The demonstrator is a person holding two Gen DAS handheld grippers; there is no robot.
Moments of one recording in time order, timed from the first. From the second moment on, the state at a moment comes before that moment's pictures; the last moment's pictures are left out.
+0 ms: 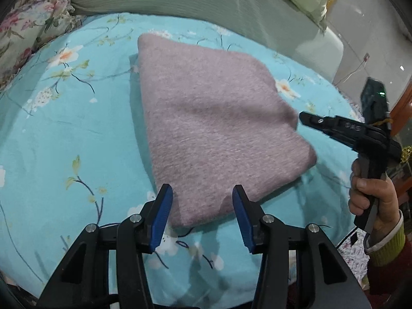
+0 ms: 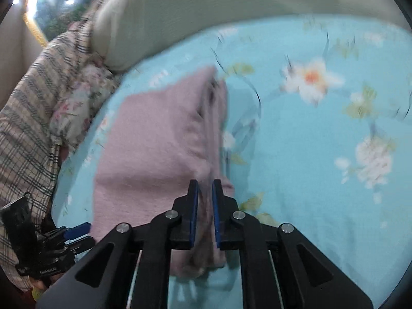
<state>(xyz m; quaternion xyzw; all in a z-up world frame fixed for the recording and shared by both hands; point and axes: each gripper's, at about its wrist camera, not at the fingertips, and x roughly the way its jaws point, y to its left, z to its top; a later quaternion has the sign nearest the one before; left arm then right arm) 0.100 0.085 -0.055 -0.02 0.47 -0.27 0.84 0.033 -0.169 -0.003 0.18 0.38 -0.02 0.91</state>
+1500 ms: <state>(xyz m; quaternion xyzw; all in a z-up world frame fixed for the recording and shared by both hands) 0.077 0.102 -0.029 0.05 0.45 -0.11 0.89 0.006 -0.137 -0.018 0.14 0.41 0.00 0.90</state>
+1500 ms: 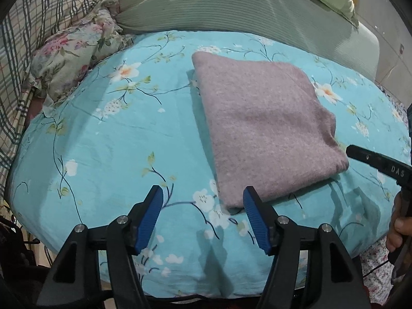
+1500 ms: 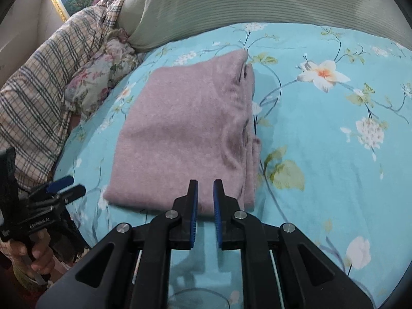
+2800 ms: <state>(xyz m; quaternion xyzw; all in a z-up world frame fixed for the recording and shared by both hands) 0.175 0.093 -0.046 0.04 0.47 -0.07 0.88 0.105 -0.179 0.005 0.17 0.37 -0.03 0.91</state>
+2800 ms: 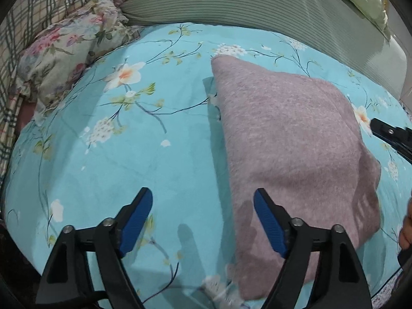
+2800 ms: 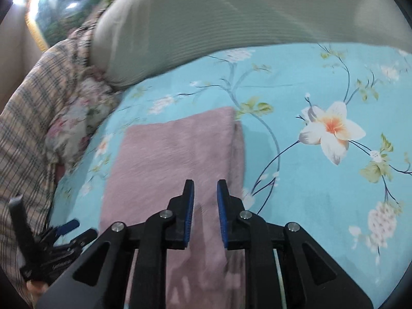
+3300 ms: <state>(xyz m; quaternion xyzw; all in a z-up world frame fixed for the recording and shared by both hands) 0.094 0.107 -0.068 0.10 0.50 -0.07 0.86 0.002 -0.109 -0.016 0.07 0.42 -0.01 0.91</state>
